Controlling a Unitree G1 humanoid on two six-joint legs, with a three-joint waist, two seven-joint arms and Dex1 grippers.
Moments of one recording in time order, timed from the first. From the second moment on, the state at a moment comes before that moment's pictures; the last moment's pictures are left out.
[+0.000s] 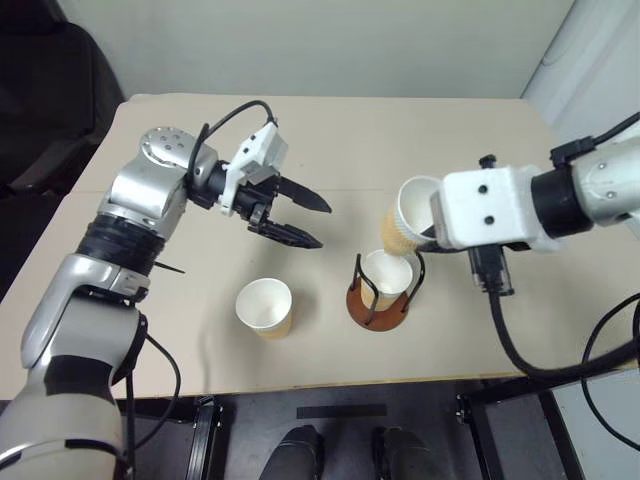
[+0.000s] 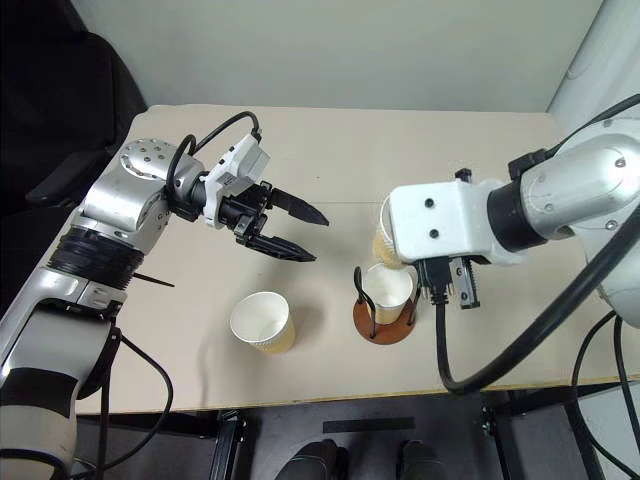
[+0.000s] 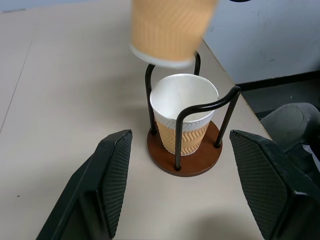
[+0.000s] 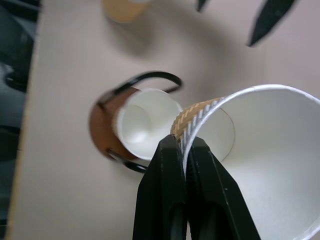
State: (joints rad) left arm -1.18 0.79 -0.46 0.50 -0.54 0.20 -1.59; right arm -1.14 -1.12 0.36 -0.68 0.27 0.95 1.36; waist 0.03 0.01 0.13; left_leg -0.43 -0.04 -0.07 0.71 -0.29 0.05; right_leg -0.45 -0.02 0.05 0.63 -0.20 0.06
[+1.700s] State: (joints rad) left arm -1.23 1.00 -0.60 0.44 -0.59 0.20 -1.59; right arm -1.00 -1.00 0.10 -0.64 0.37 1.15 1.13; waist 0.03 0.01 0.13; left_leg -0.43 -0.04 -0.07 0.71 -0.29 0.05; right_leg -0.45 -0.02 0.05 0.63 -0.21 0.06
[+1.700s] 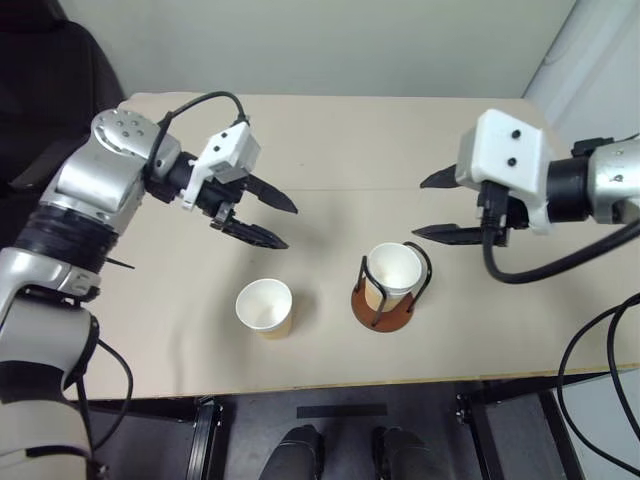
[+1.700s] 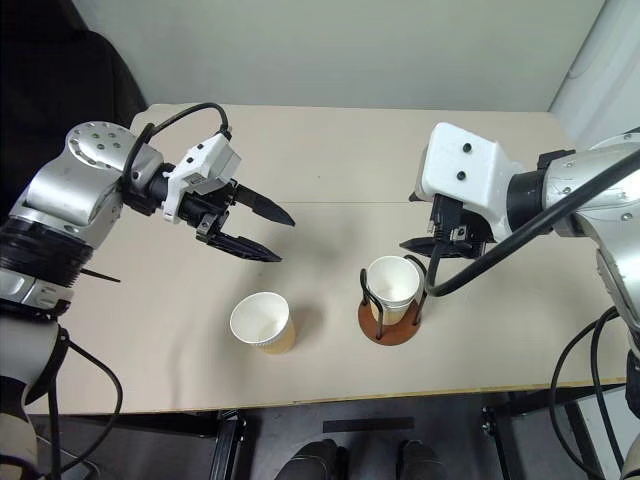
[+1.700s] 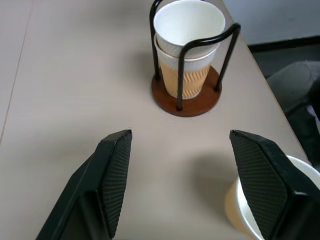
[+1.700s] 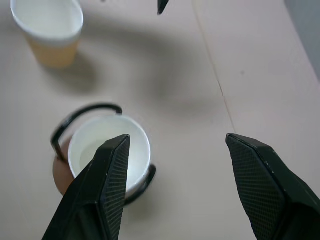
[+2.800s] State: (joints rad) left arm -1.33 1.12 -1.04 0.31 -0.63 -0.01 -1.59; right arm -0.95 -1.05 0.02 -0.68 0.58 1.21 0.95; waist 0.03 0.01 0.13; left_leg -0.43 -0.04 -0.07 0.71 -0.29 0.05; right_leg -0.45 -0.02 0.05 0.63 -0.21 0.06
